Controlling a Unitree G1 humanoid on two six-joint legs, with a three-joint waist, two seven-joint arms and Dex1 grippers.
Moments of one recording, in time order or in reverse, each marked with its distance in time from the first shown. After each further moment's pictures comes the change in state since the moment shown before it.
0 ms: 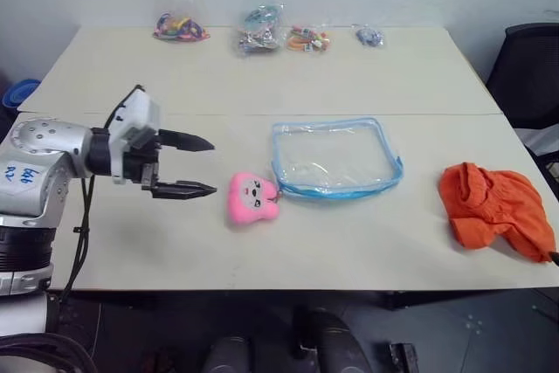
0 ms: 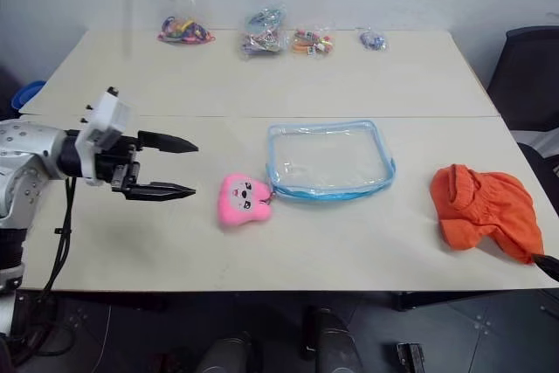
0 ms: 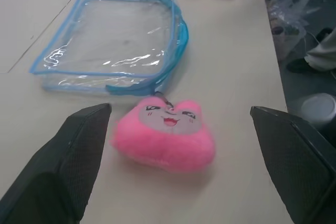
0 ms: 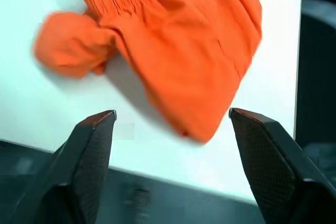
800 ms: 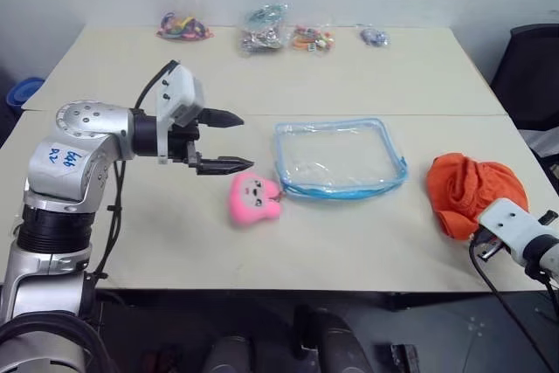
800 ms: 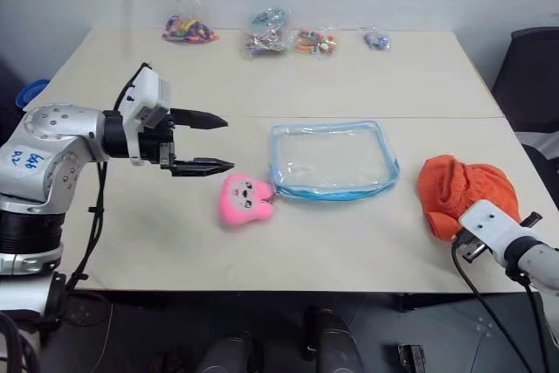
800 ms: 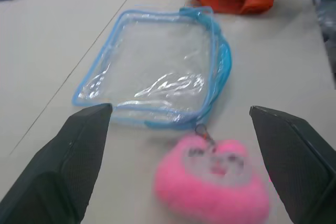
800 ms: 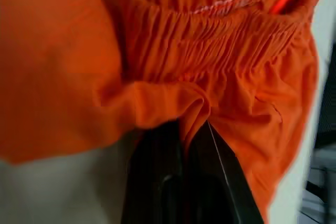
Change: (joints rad) left arm -0.153 -0.201 -0.088 -0.148 0.037 0.151 0.236; right arm -0.378 -0.030 0.792 0.137 -0.665 -0.703 -0.555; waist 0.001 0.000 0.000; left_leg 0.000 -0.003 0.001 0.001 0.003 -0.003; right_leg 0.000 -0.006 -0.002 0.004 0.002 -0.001
